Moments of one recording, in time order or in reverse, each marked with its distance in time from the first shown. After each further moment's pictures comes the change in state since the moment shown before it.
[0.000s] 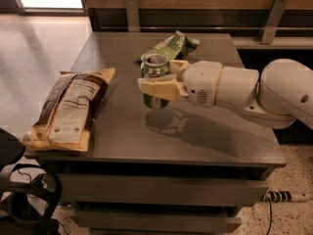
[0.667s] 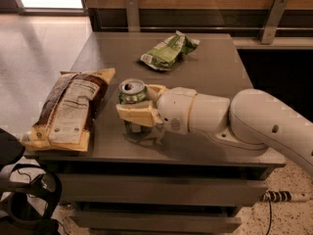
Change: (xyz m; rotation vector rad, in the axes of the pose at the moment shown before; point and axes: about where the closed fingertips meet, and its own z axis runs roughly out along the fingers) arm 0.040 0.051 0.035 0.014 0.030 0.013
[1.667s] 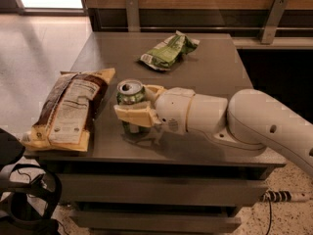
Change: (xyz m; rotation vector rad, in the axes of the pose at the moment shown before) arm 0.000 0.005 0.005 -0.011 0.000 -0.005
